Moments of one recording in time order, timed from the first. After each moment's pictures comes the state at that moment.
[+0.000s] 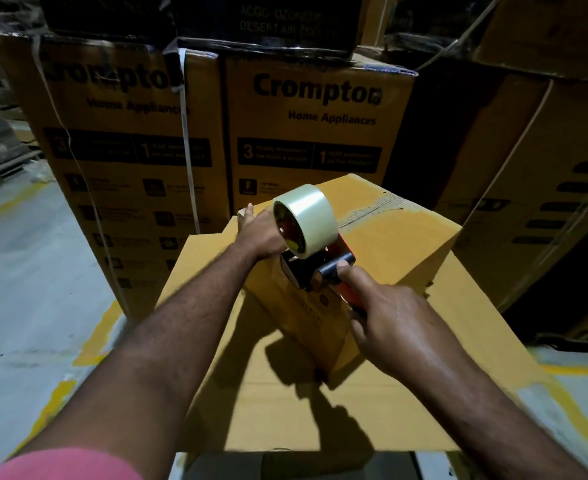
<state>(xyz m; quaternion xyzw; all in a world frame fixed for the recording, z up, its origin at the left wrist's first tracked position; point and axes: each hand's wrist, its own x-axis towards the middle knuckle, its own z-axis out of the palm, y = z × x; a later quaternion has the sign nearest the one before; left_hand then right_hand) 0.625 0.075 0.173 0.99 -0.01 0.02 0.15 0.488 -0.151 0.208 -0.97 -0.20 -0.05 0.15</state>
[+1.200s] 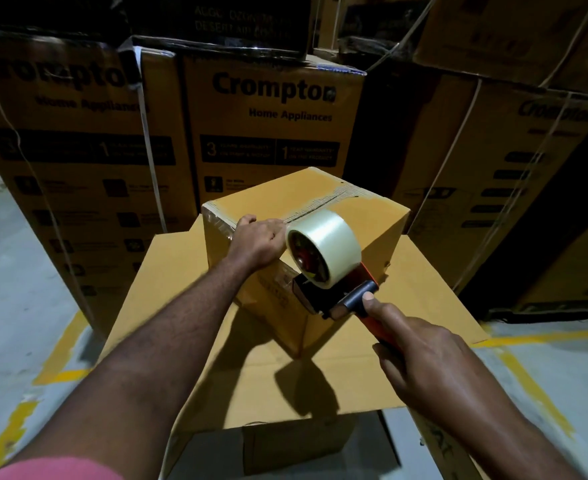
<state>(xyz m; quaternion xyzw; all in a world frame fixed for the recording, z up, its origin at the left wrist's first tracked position) 0.614 0.033 0.135 0.96 -0.06 0.12 0.23 0.413 -0.232 0.187 -0.98 -0.16 -0.05 0.10</state>
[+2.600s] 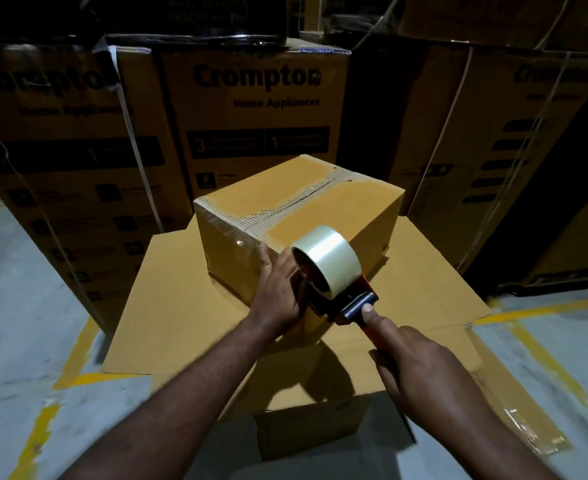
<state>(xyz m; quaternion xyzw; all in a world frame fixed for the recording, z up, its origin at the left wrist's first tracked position) 0.556 -0.023 0.049 0.89 -0.19 0.26 0.31 0.409 -0.249 0.135 -0.98 -0.13 -0.03 0.14</state>
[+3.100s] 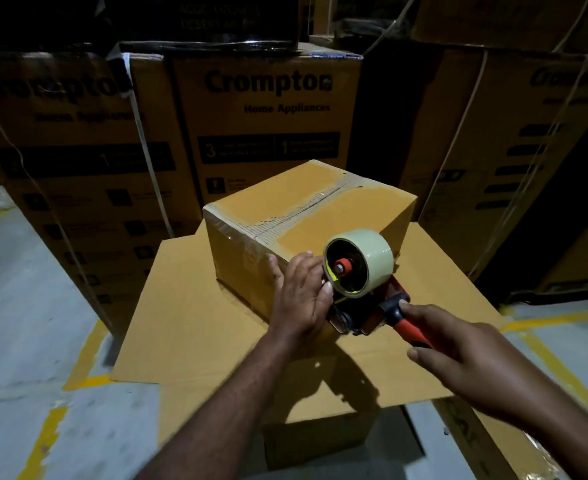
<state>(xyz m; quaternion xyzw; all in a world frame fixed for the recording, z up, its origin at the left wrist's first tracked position) 0.558 -0.040 0.046 0.87 -0.18 0.33 0.33 0.439 -0.278 0.173 -0.97 -0.09 0.05 0.22</state>
